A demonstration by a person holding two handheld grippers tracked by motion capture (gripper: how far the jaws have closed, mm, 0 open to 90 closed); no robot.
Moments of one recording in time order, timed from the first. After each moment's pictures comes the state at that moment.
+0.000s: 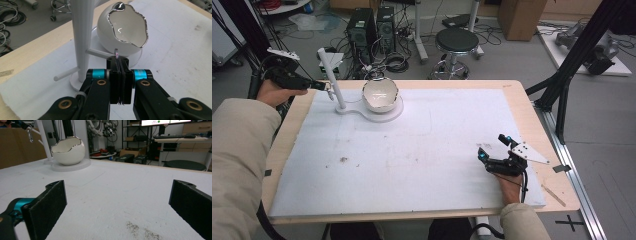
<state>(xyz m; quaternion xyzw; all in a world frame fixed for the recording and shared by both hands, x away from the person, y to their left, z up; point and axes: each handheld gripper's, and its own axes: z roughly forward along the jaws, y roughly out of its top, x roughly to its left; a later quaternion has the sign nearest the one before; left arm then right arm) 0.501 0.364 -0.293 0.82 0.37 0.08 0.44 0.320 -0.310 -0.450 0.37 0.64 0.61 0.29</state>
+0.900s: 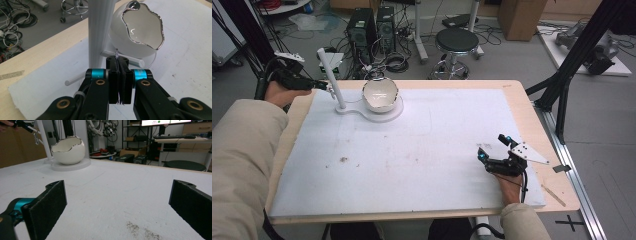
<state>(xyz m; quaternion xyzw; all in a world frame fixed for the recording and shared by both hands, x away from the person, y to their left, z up) 0.511 0.360 -0.310 0.81 0.38 0.12 0.43 0.320 -0.310 -0.450 0.36 0.65 0.60 0.29</state>
